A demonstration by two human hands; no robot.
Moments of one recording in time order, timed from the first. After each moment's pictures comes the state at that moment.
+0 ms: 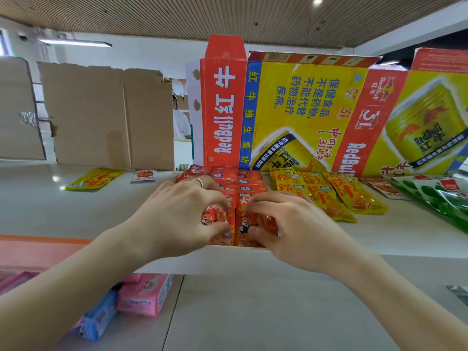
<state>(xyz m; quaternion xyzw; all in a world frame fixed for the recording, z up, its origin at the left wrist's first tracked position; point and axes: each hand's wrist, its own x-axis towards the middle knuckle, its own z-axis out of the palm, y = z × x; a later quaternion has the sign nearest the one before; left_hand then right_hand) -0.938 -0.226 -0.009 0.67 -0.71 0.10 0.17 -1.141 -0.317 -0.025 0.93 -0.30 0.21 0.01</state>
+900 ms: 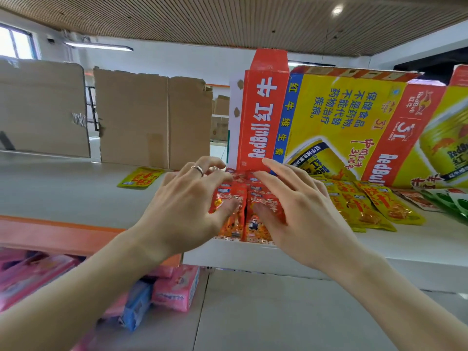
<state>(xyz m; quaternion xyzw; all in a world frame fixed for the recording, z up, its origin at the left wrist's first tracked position) -0.888 -0.180 -0.010 0.67 -0.66 0.17 0.30 -1.078 -0.265 -0.009 0.90 -0.29 0.32 0.10</state>
